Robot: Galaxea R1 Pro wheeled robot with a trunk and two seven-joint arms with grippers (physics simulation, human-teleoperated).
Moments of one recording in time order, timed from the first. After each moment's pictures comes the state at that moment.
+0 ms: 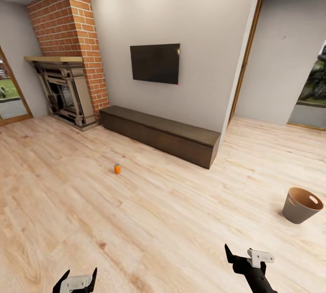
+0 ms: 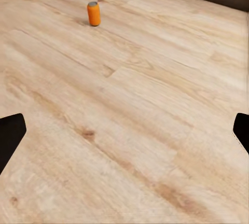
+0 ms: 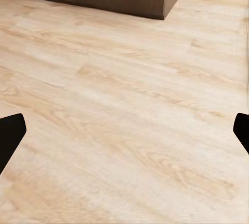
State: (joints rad) left arm 0.06 0.02 0.19 -0.96 -0.01 -0.35 -0.11; right arm -0.03 -0.08 -0.09 -1.07 -0.19 -0.13 0.09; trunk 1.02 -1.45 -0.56
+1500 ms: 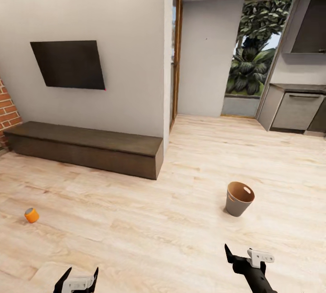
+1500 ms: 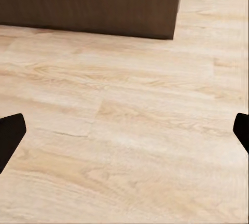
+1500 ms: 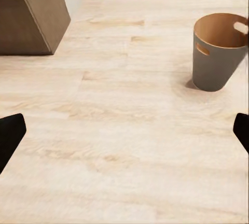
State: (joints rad) left arm 0.06 0.02 0.19 -0.96 -0.08 -0.38 -0.11; right arm -0.03 -0.08 -0.09 -1.07 -0.19 -0.13 0.09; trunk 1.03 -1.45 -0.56
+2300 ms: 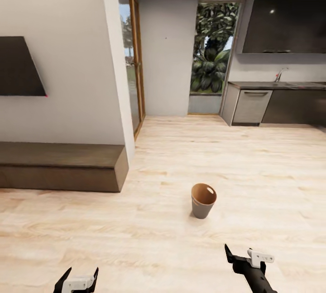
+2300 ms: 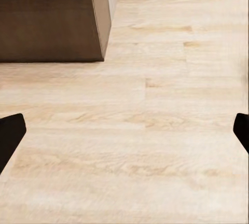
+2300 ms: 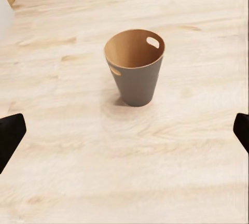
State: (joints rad) left arm 0.06 0.02 0.19 -0.96 -0.08 -0.39 -0.11; right arm -0.03 -0.08 -0.09 -1.07 -0.19 -0.13 0.09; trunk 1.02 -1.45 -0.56
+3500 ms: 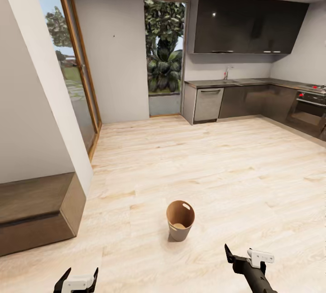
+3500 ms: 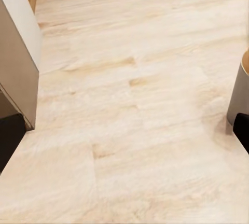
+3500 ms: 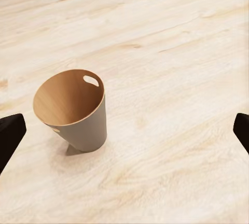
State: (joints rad) left arm 0.06 0.02 0.19 -0.96 -0.08 -0.38 -0.11; right arm -0.03 -0.08 -0.09 -1.07 -0.19 -0.13 0.09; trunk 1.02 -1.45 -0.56
